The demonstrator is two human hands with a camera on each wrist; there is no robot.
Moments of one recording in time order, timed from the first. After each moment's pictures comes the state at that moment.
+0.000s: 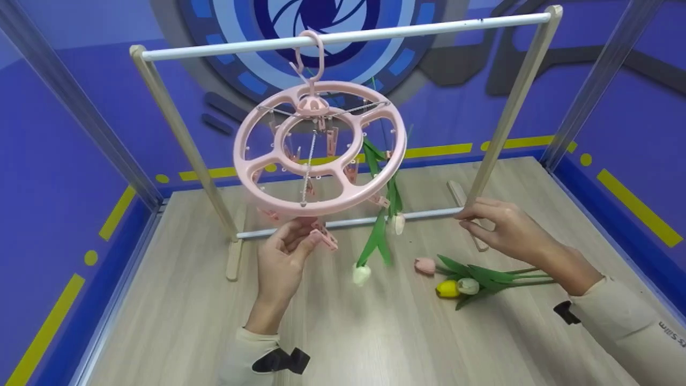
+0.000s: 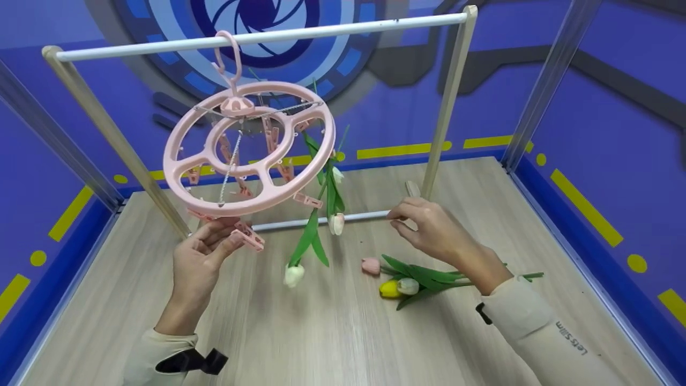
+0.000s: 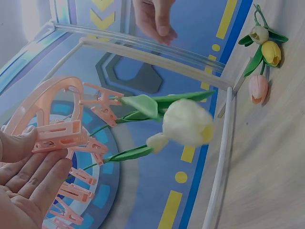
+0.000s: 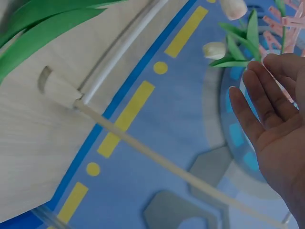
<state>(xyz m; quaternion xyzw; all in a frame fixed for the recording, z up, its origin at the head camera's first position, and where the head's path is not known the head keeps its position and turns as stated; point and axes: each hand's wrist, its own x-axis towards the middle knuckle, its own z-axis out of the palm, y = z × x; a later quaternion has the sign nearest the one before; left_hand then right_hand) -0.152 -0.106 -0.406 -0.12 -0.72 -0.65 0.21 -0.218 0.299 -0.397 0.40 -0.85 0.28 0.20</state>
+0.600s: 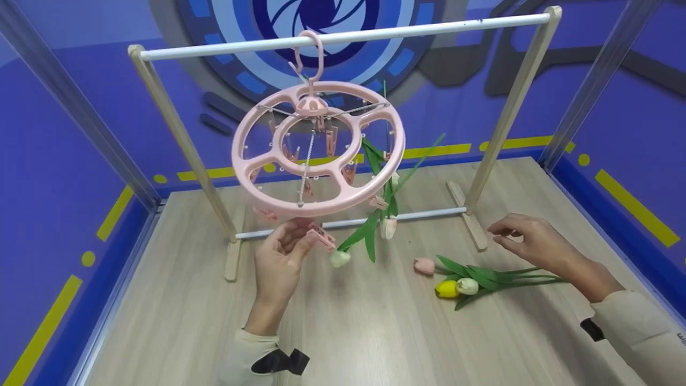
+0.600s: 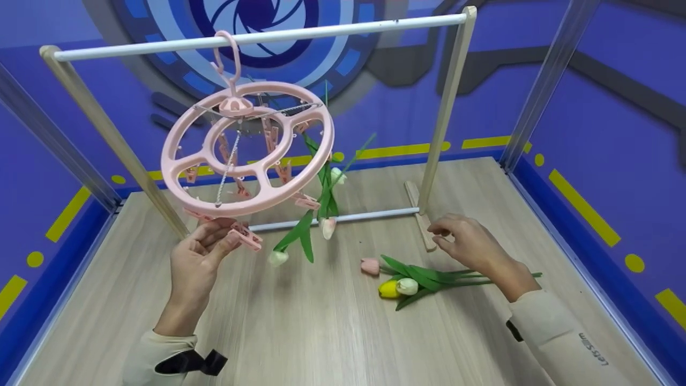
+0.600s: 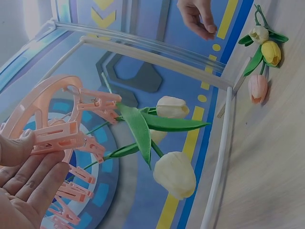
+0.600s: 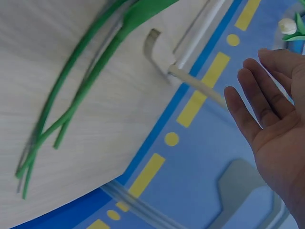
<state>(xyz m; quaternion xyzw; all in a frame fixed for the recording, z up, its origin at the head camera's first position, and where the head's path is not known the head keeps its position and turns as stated) -0.153 -0.105 -0.408 -0.09 -0.71 -0.66 0.22 -0.217 0.369 -0.447 0.29 -0.92 0.24 0.13</state>
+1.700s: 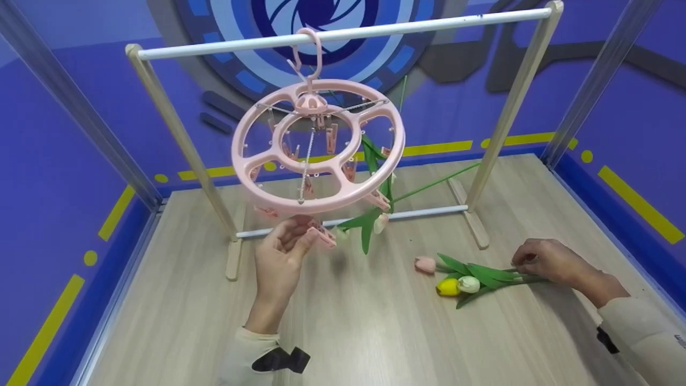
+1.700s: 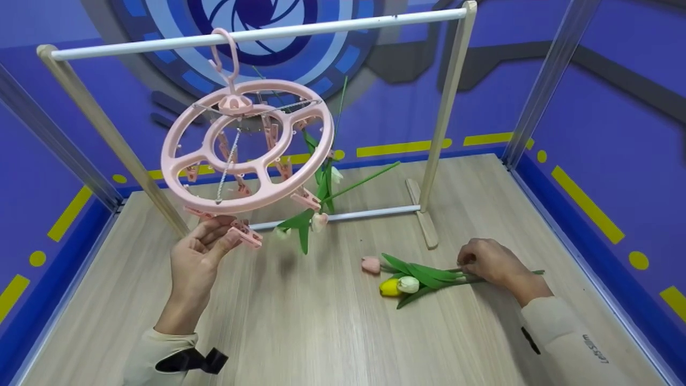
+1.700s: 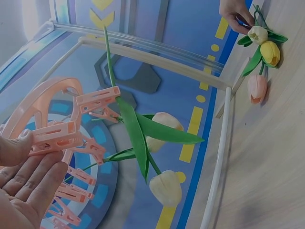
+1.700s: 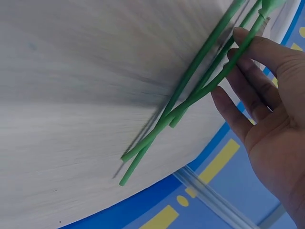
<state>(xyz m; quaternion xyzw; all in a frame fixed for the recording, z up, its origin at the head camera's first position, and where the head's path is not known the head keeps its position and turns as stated) -0.153 -0.105 -0.408 -0.09 -0.73 -0.65 0.22 -0.220 0.428 -0.505 0.26 -0.95 0.19 -0.01</state>
